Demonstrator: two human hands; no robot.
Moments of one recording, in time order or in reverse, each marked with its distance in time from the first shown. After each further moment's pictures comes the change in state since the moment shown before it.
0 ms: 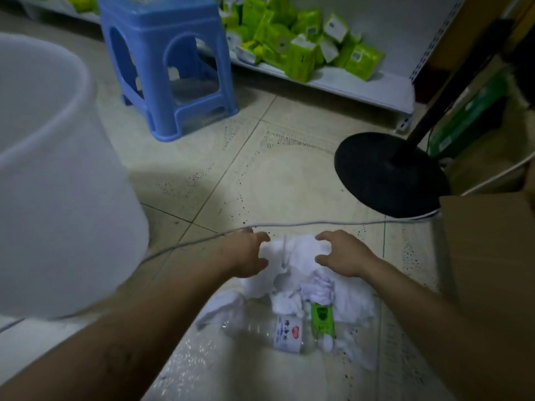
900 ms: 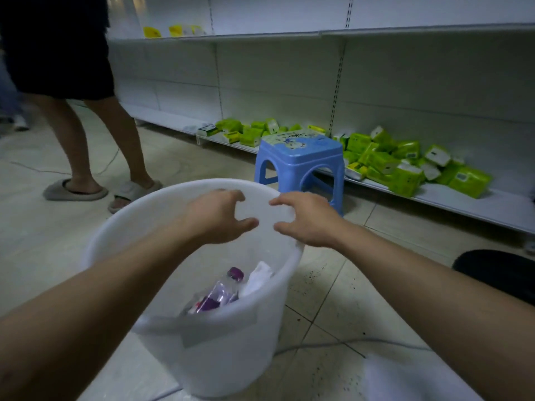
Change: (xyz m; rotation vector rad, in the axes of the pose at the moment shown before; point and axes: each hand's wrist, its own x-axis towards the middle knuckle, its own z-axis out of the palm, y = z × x) left_hand -0.184 -0.212 -0.260 0.059 0.680 -0.368; right_hand -0.028 -0.410 -0.122 0.000 0.394 -0.687
